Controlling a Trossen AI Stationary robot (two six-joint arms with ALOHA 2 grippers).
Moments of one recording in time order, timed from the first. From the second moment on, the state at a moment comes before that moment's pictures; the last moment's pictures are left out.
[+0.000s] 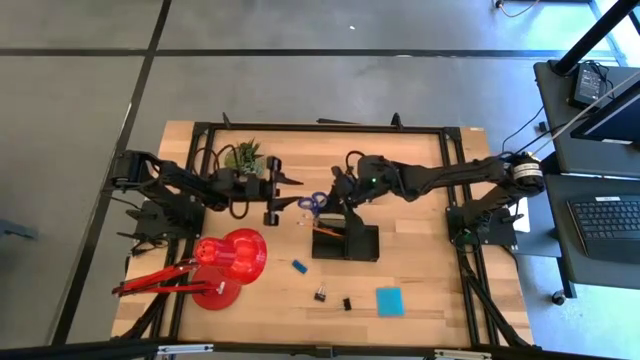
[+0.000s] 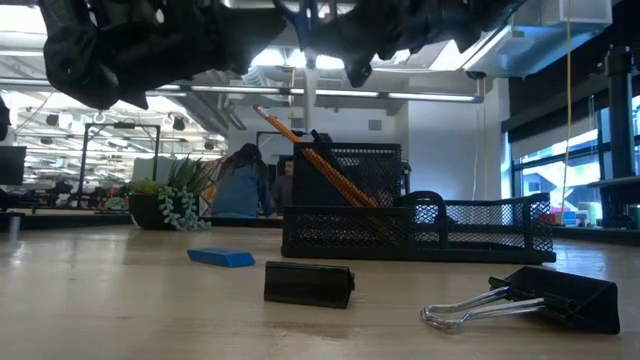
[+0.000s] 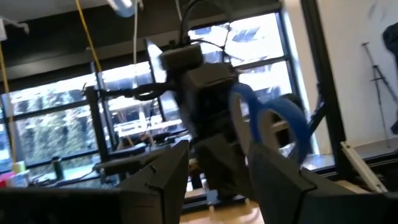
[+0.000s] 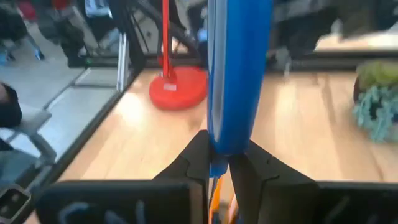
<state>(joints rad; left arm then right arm) 0.14 1.49 0.35 1.52 0.17 0.17 -0.06 1.56 1.01 0.19 -0.35 0.01</state>
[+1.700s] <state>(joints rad) 0.15 1.36 0.35 1.27 0.15 0.13 -0.02 1.69 1.06 -0.13 -0.24 -0.11</state>
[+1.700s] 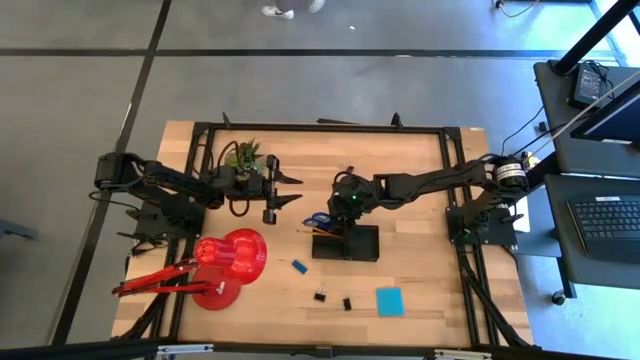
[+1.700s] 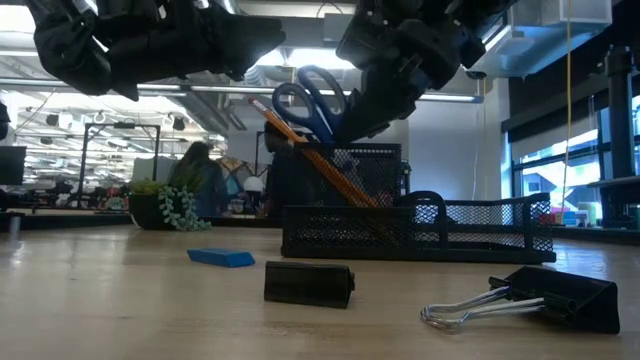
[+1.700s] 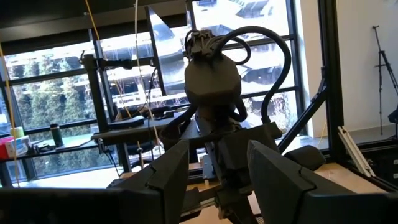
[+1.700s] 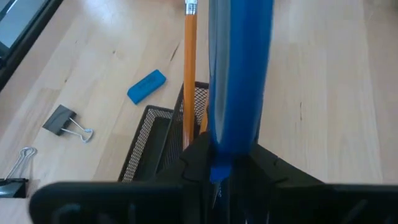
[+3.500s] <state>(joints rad) 0.01 1.24 0.38 0.77 0.42 0.20 0.00 1.16 0.83 -0.20 -0.10 0.05</state>
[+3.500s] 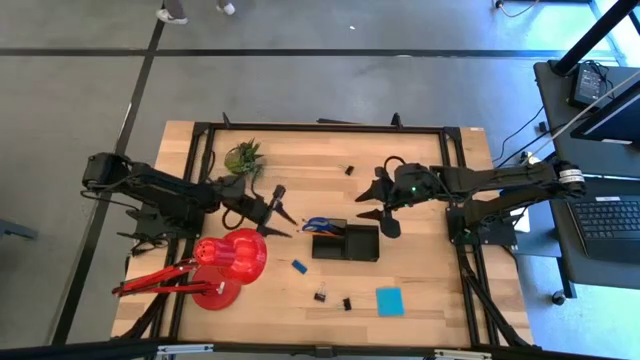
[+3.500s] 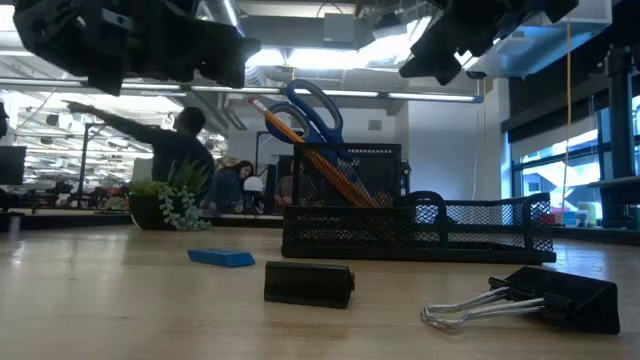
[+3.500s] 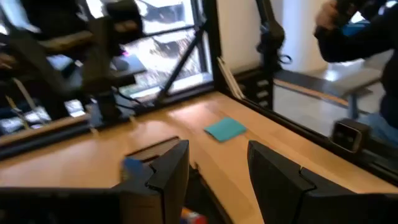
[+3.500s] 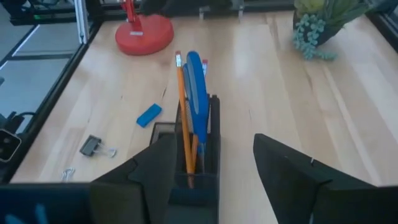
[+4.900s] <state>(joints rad) -0.27 1.47 0.47 0.46 0.14 0.30 0.00 1.16 0.83 -0.06 -0.06 0.10</state>
